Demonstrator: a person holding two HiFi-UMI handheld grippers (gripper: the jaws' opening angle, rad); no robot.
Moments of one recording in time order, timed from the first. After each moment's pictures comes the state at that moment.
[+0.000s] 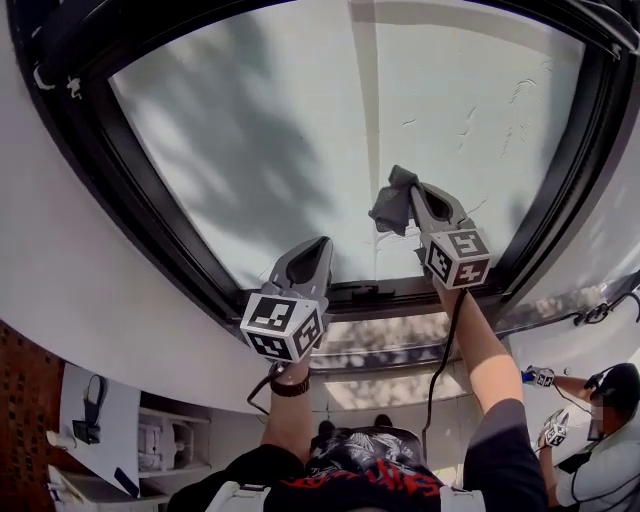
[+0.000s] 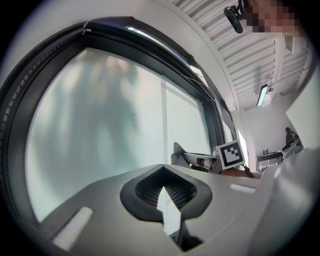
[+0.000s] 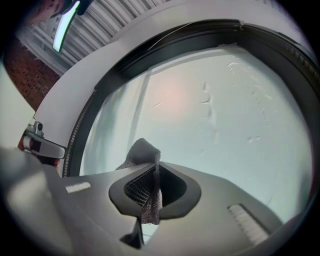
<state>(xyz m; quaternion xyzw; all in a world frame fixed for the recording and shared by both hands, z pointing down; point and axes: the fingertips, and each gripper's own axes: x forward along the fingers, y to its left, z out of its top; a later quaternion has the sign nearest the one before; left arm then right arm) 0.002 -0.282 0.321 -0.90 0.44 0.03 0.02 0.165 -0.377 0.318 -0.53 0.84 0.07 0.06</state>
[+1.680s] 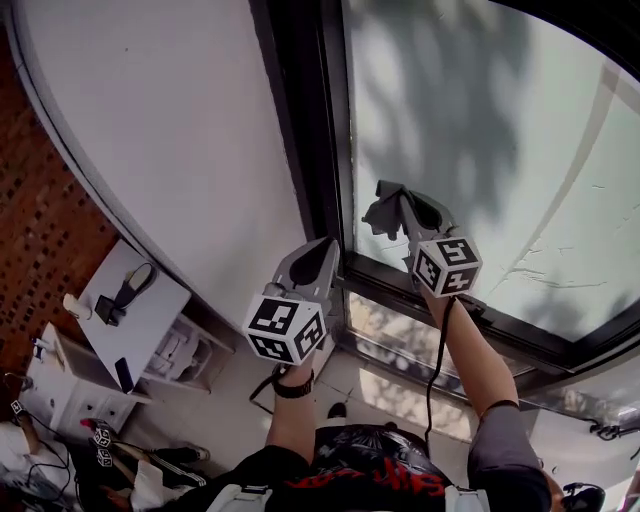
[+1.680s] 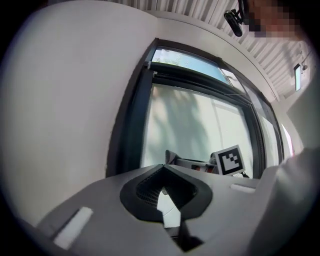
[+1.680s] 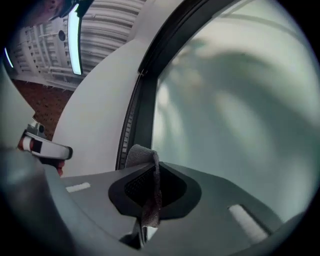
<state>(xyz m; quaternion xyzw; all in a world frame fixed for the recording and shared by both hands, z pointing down) -0.261 -0.200 0.336 -0.76 0.65 0.06 0.01 -0.191 -0.348 0.345 -0.28 0.96 0.03 0.07</state>
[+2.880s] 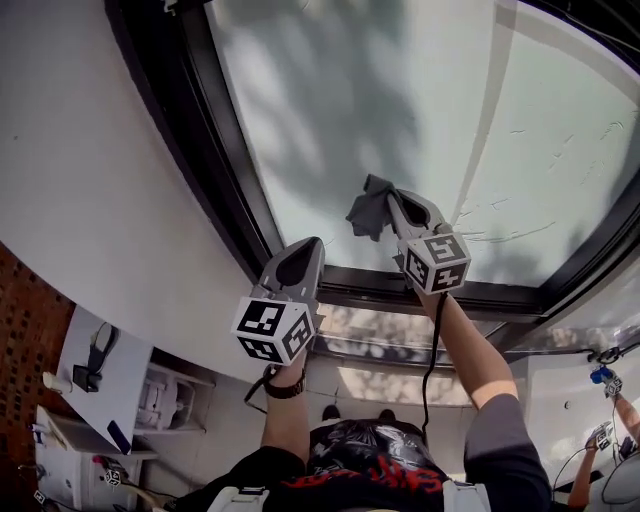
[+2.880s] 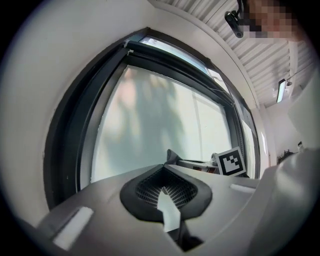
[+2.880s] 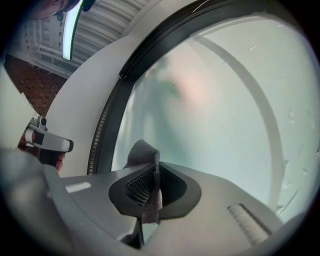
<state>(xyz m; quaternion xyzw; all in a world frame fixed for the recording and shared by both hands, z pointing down) -0.159 -0.257 0.342 -0.84 0.54 0.05 0.00 -0.047 -0.381 0.360 -0.41 0.91 0.05 0.04</state>
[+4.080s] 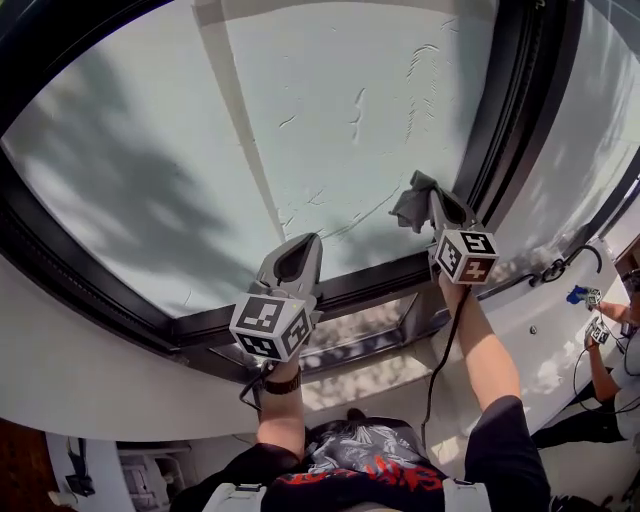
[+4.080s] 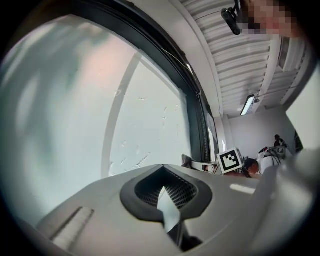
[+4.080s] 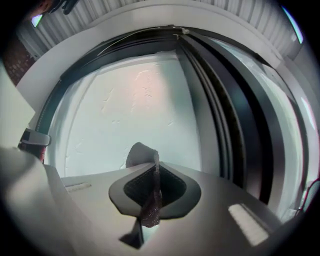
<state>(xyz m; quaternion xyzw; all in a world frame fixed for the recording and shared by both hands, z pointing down) 0.150 -0.299 0.342 -0.94 0.33 0.06 0.00 0.404 -0.349 0.376 -0.69 0.72 0.02 0.04</state>
